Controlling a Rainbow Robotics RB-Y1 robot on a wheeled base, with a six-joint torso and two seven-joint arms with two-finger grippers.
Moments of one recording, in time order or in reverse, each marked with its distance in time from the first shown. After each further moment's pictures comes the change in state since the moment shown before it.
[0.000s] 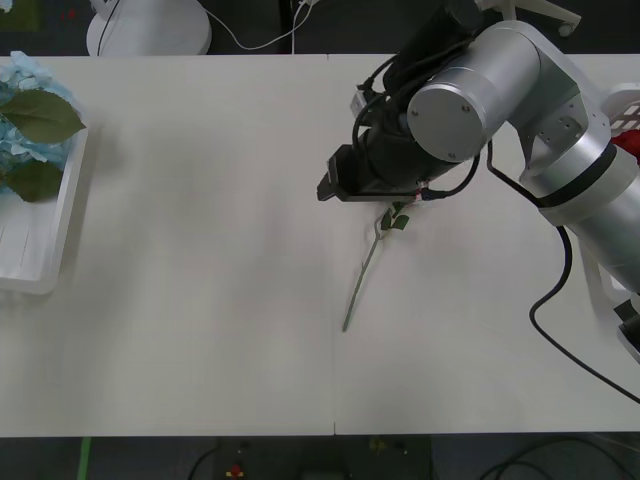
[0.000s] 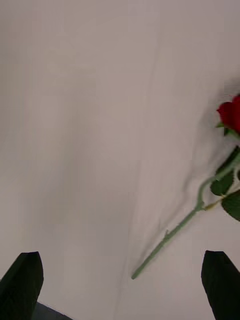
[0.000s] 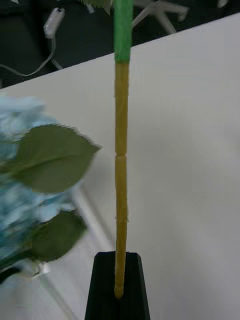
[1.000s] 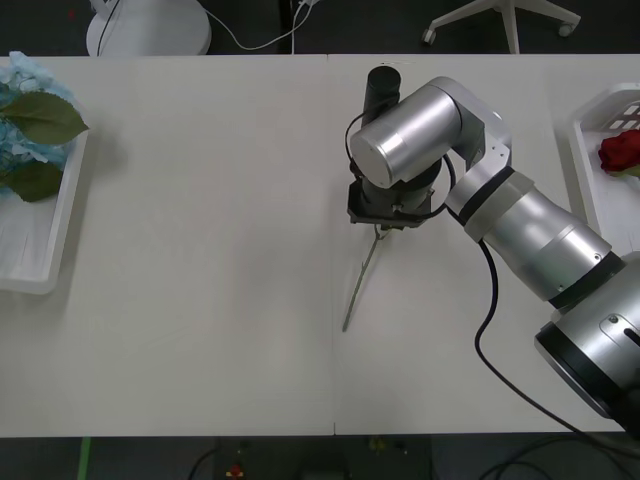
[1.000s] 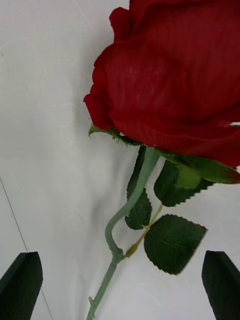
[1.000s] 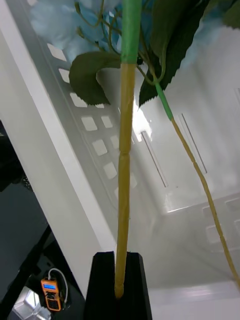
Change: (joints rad) right arm -0.040 0.244 0.000 0.505 0.374 -0.012 -0.041; left arm 0.004 0.006 -0.042 0.237 -0.666 -0.149 0.004
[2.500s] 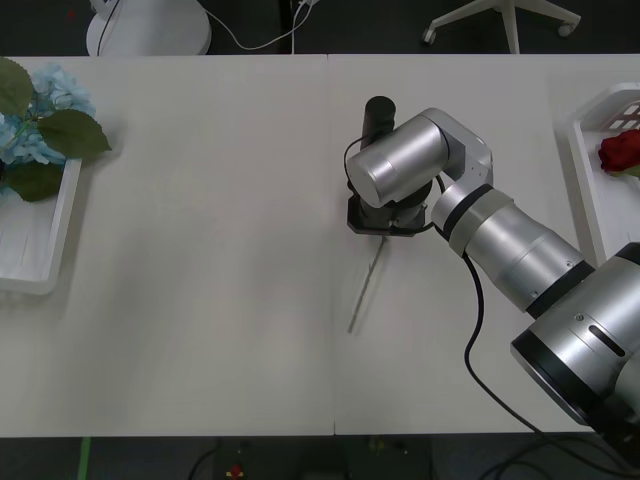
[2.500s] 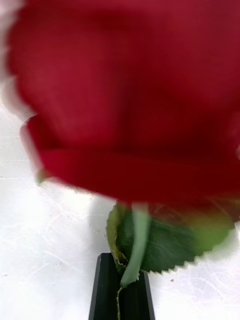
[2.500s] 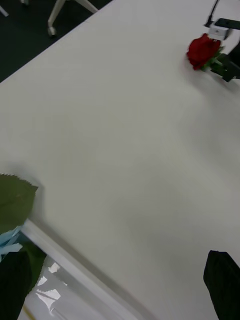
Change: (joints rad) right arm -0.001 0.063 -0.023 0.193 0.063 -0.156 0.091; left arm 0.000 -0.003 0.030 -0.457 0.698 0.336 -0.119
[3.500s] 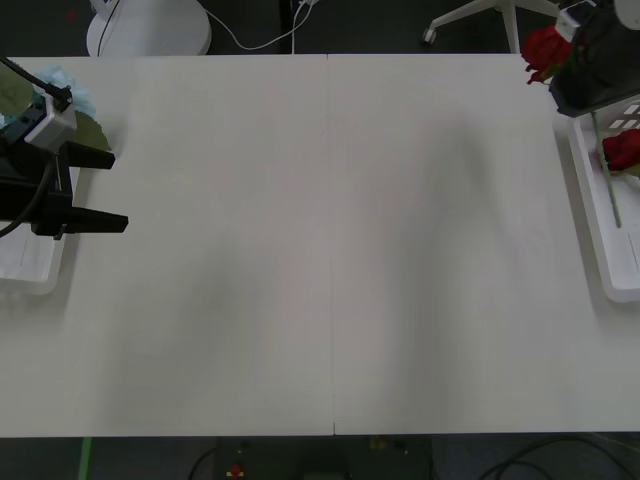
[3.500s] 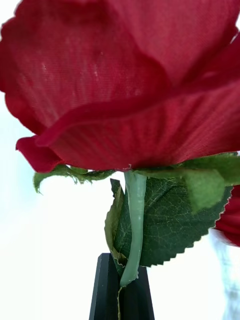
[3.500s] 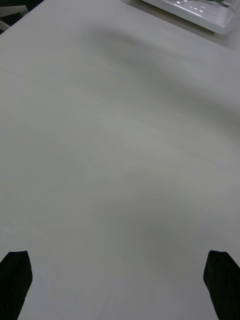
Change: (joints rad) right arm -0.137 -0.573 -0.204 -0.067 -0.225 0.101 0.819; left arm -0.002 0.116 -0.442 -0.310 0.214 -0.362 0.000
